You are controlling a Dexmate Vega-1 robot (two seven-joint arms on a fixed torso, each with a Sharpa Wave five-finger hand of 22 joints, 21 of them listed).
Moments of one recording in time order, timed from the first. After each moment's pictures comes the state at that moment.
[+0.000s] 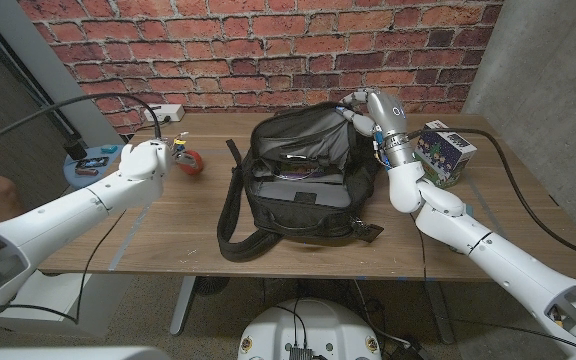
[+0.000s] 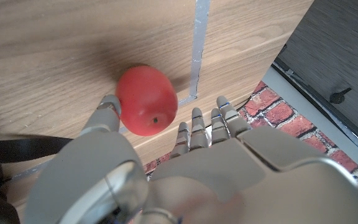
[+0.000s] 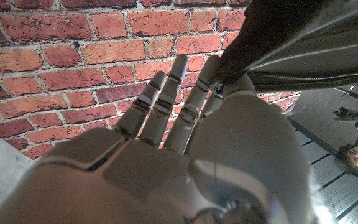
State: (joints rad) left arm 0.51 0.95 0.79 -1.64 0.66 0.74 -0.38; left_hand 0.59 0.02 0.48 -0.15 0.18 0.06 0.05 0.19 0.18 0.20 0.15 0.23 0.21 0.10 0.19 0.18 0.17 0.17 0.14 0.22 0.19; right arm -0.80 -0.63 -0.58 -1.68 -0.62 0.05 -0.72; right_hand 1.15 0.12 0.11 -0.13 0.22 1.03 -0.17 0.44 0.23 1.09 -0.20 0.48 0.39 0.88 -0.12 0.23 0.47 0.57 -0.05 0.20 0.17
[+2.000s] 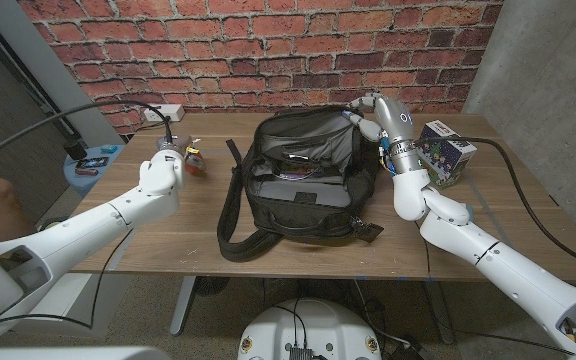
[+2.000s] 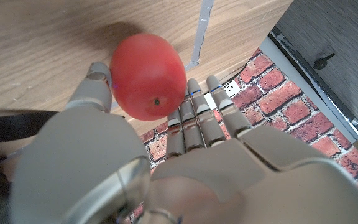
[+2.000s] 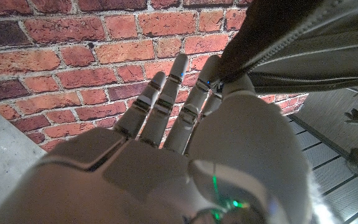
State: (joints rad) left arm 0.57 0.89 0.80 -1.65 0.70 0.81 -0.12; left_hand 0.89 -0.05 0.48 -0.16 0.18 0.61 0.09 0.34 0.24 0.57 -0.01 0.53 0.42 0.61 -0.07 0.26 0.20 0.45 0.07 0.32 0.20; right arm -0.86 -0.66 -0.55 -1.73 -0.61 0.02 -0.75; right_hand 1.16 0.12 0.10 -0.13 0.22 1.03 -0.17 0.44 0.23 1.09 -0.20 0.47 0.39 0.88 -0.11 0.22 0.47 0.56 -0.05 0.20 0.17
